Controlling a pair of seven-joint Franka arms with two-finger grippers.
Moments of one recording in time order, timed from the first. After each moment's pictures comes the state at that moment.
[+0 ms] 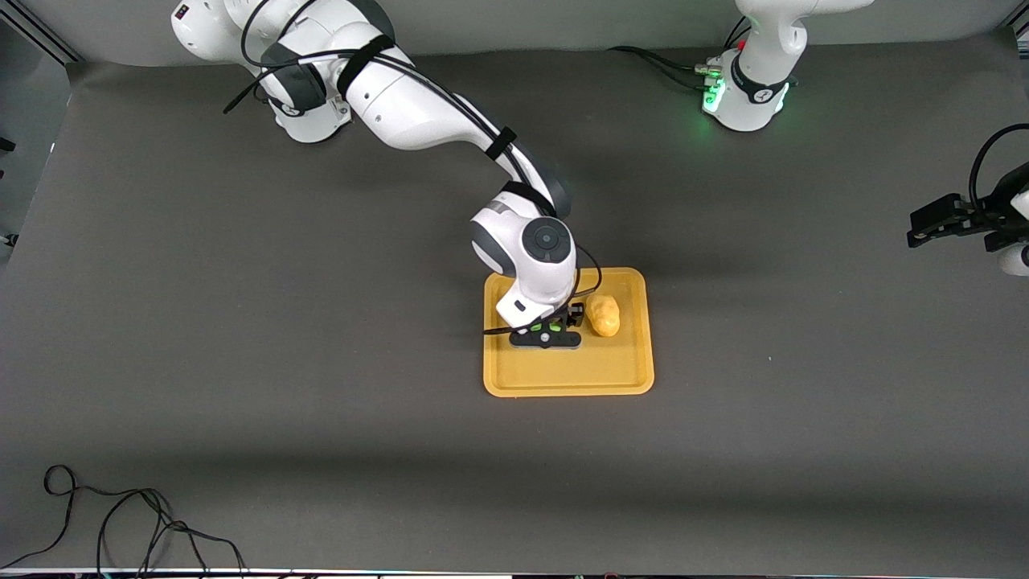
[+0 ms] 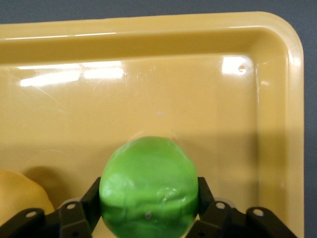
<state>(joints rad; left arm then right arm) 0.05 0.06 -0.02 -1.54 0.02 1.55 0.11 0.86 1.07 -0.11 -1.00 0.02 2.12 0.85</state>
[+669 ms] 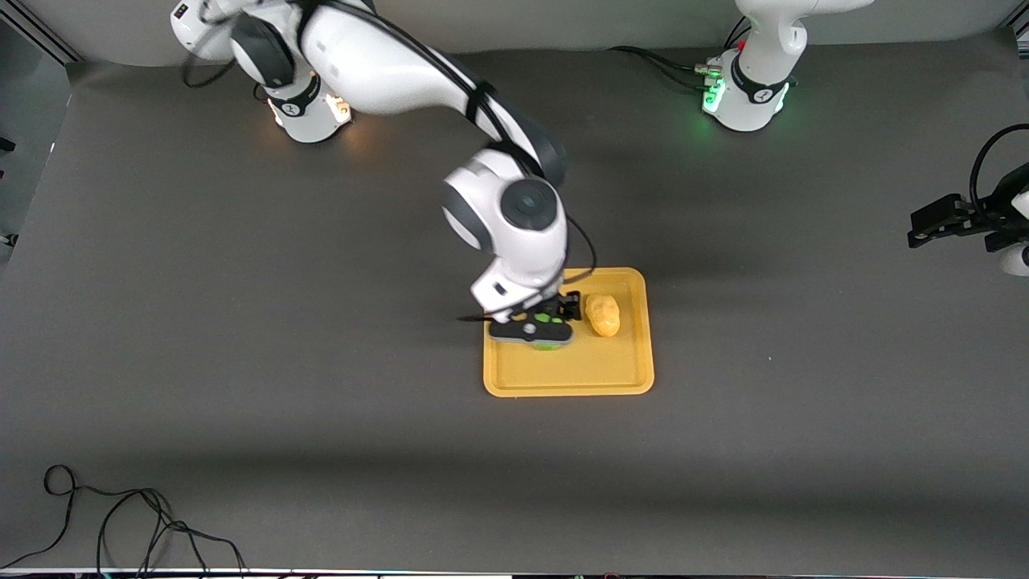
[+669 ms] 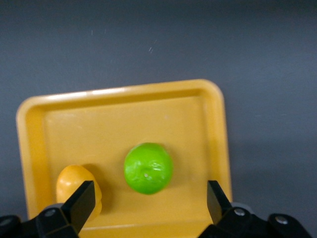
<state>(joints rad) 0.05 0.06 -0.02 -1.54 0.02 1.55 0.11 0.81 0.85 -0.13 -0.92 0.02 1.86 0.84</state>
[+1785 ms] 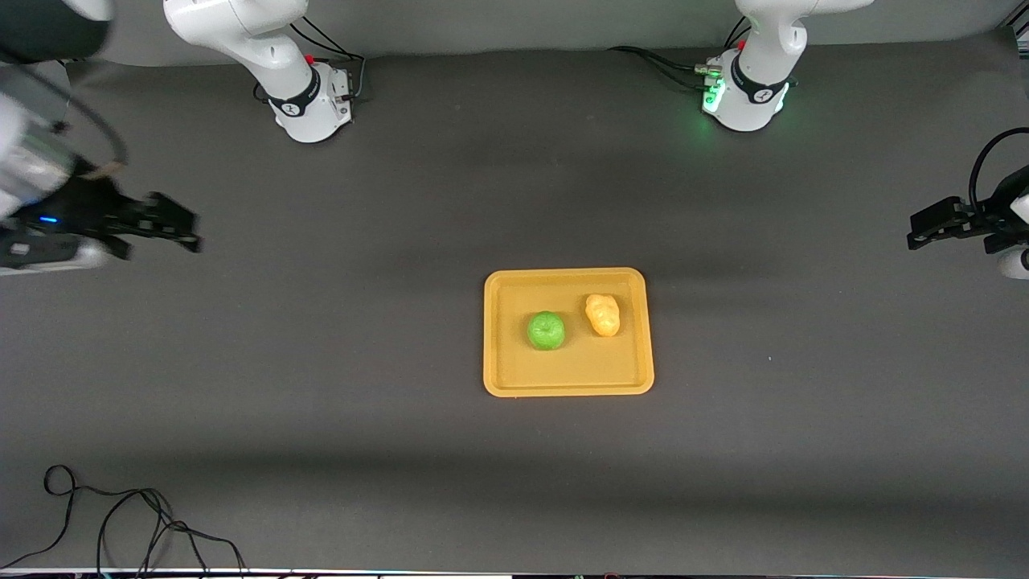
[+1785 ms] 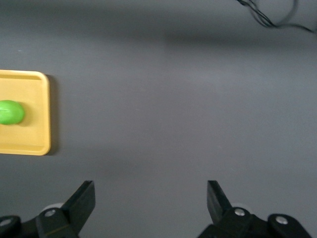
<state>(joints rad) 0.05 0.07 -0.02 -1.54 0.02 1.55 0.12 0.24 0.03 -0.18 -1.52 0.02 1.56 0.05</state>
